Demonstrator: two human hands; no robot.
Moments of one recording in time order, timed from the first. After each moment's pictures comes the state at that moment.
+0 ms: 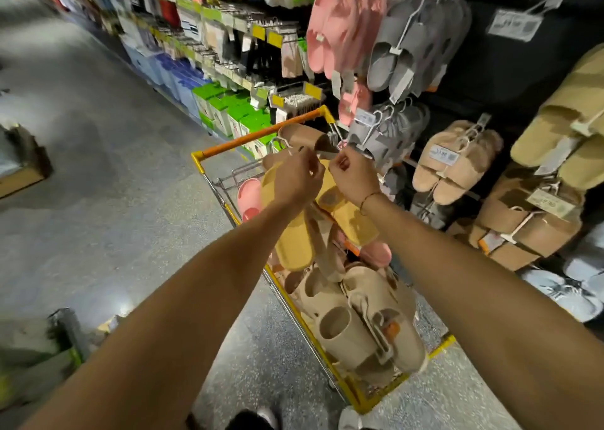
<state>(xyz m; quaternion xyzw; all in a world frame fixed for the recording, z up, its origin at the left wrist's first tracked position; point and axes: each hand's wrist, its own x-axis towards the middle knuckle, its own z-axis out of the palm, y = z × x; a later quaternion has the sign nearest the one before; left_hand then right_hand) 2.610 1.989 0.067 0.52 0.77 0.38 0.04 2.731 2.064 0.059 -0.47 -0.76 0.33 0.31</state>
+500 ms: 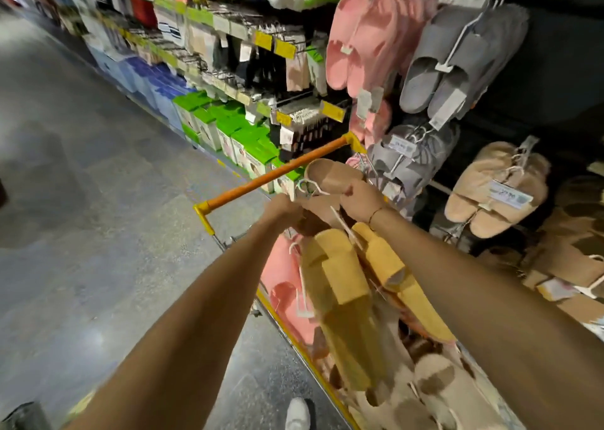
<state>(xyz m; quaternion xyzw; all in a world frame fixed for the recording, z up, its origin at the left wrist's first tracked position) 2.391 2.127 -0.022 0.39 0.85 0.20 0.30 2.564 2.197 0.006 -0.55 -0.78 0.29 0.09</state>
